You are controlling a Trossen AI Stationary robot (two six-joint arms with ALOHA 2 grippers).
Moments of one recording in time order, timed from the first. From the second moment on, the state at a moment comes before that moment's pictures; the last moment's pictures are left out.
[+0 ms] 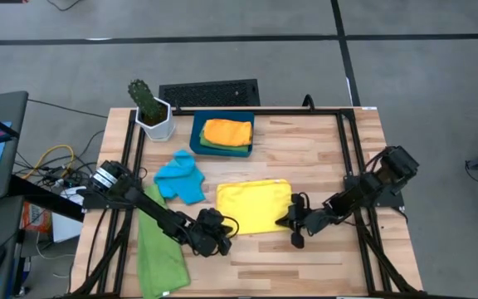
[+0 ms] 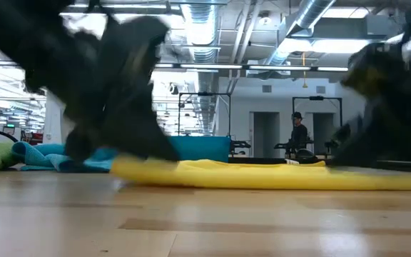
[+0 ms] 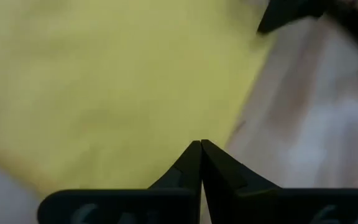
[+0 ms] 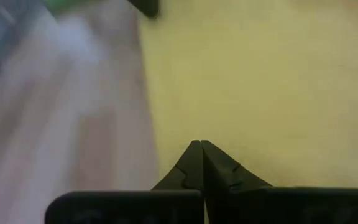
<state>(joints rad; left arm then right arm) -0.54 1.89 0.89 0.22 -0.61 -1.13 0.58 1.69 0.33 0.76 0.42 0.51</state>
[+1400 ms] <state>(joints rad) -0.50 1.78 0.89 0.05 -0.60 -1.09 0.74 1.35 0.33 0.42 0.58 0.54</state>
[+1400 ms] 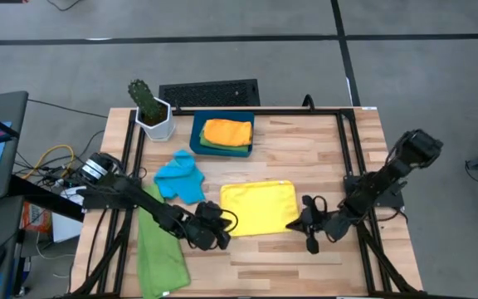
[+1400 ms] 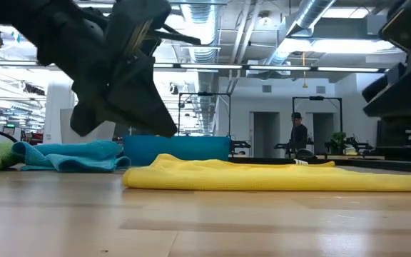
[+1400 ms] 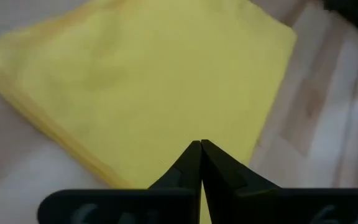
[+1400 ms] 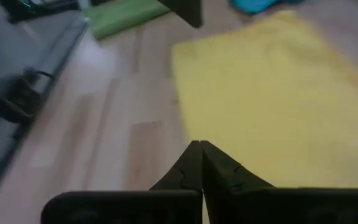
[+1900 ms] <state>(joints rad) -0.29 1.75 0.89 -0.12 -0.58 -0.99 0.44 1.30 0.30 0.12 0.61 0.50</state>
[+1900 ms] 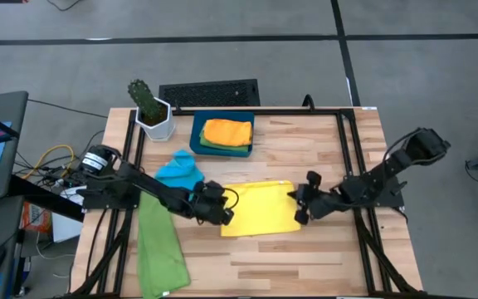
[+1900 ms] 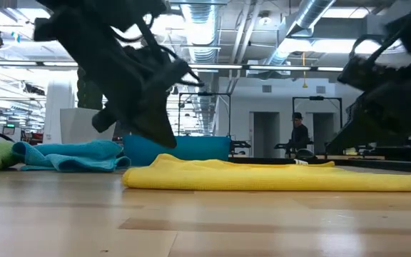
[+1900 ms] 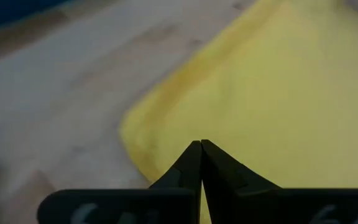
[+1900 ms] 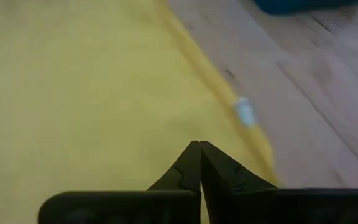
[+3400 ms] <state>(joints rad) -0.27 1.51 0.96 -0.04 -0.44 -0.78 0.66 1.04 0.93 -0.87 0.17 0.26</state>
